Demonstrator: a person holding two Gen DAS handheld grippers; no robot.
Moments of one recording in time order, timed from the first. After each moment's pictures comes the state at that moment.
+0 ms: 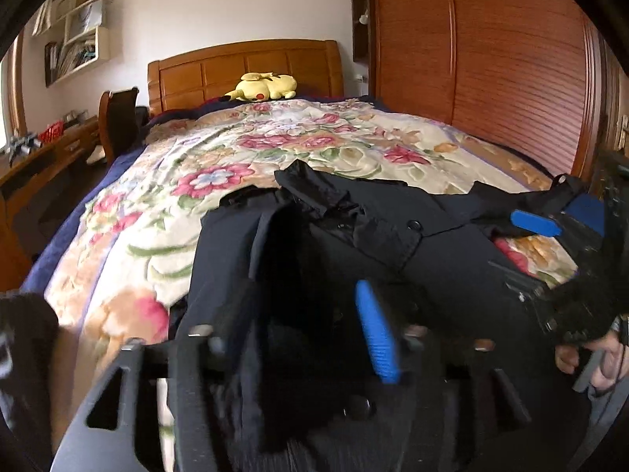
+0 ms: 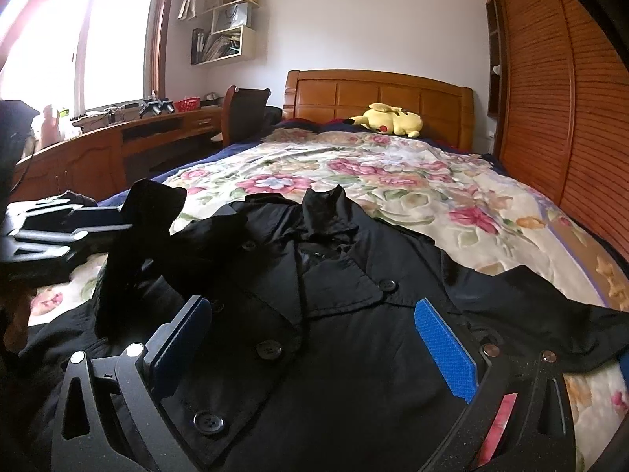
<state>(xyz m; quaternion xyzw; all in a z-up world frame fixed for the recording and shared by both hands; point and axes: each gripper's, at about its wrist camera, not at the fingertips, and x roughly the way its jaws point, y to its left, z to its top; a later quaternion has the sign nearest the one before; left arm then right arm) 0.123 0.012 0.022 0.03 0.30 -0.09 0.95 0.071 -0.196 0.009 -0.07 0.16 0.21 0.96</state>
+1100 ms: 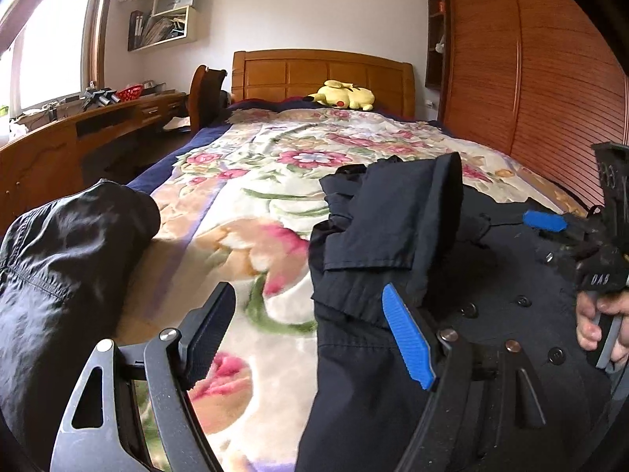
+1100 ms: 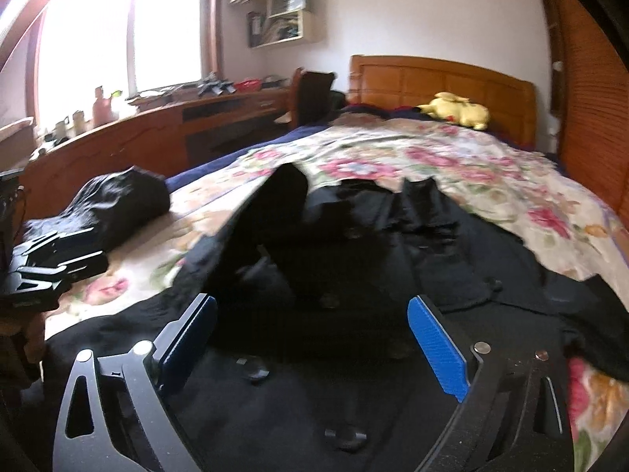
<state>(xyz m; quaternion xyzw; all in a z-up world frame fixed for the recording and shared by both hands) 0.035 0.132 -0.014 -0.03 0.27 0.01 0.96 0.060 -0.130 0.003 -0.09 0.20 0.32 0.92</state>
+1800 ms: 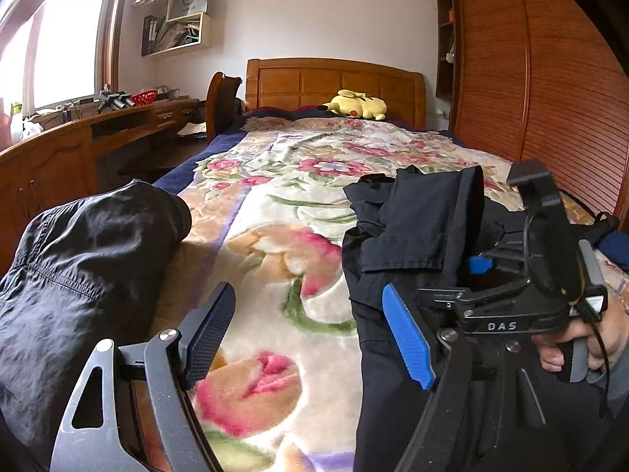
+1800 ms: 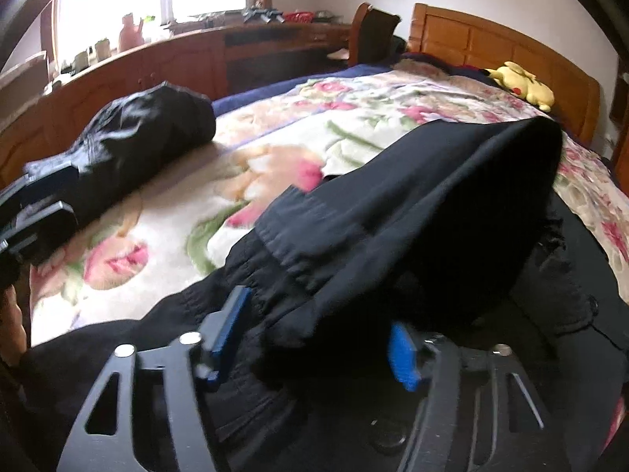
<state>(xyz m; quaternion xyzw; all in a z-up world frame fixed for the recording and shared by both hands) 0.022 0.163 -0.013 -0.03 0.25 0.03 0.97 0.108 -0.019 -0.025 -0.18 0.28 0.36 0.87</state>
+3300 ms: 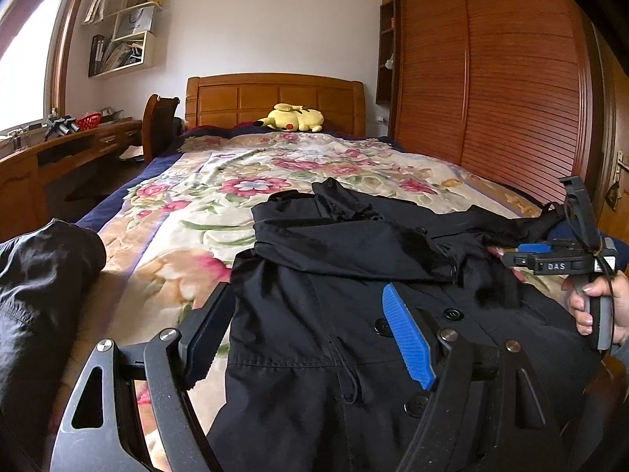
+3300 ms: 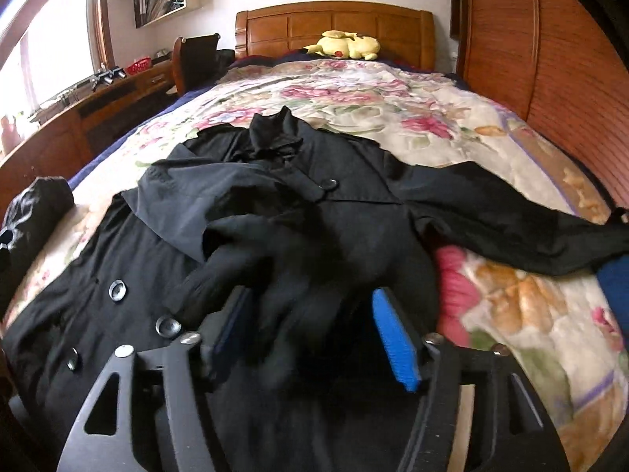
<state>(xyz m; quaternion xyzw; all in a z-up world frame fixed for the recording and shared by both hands) 0.022 0.070 0.006 -0.02 0.22 -0.07 0.97 0.089 -0.249 0.032 -0.05 0.30 0.14 0.94</state>
